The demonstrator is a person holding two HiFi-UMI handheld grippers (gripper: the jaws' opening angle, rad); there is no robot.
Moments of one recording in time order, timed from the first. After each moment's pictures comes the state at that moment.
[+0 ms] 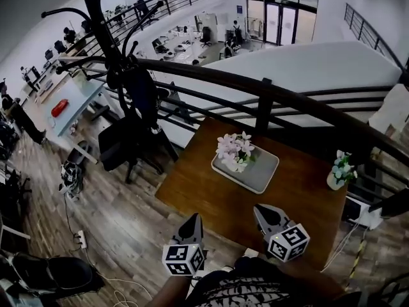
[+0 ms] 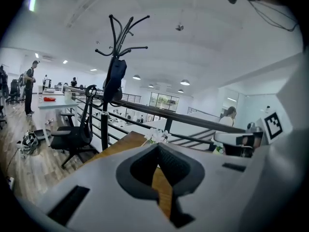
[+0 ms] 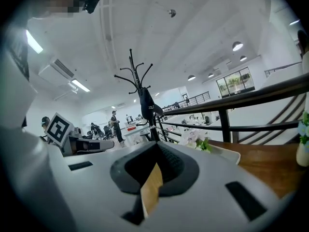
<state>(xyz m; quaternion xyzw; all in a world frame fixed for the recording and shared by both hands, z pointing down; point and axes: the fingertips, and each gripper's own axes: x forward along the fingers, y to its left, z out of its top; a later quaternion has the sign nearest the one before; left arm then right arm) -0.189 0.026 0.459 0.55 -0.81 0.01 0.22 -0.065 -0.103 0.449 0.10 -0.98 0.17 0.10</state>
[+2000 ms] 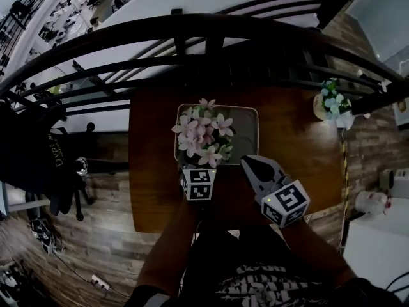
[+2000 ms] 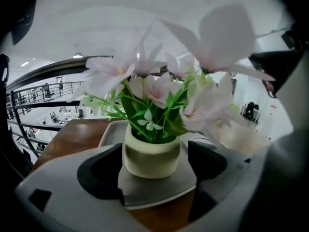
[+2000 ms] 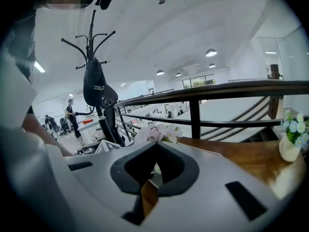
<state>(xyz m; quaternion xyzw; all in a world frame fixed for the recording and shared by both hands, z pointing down) -0.272 -0.274 0.716 0.76 -0.59 0.17 0.22 -0.184 -0.235 0.543 0.32 -0.92 0.16 0.18</state>
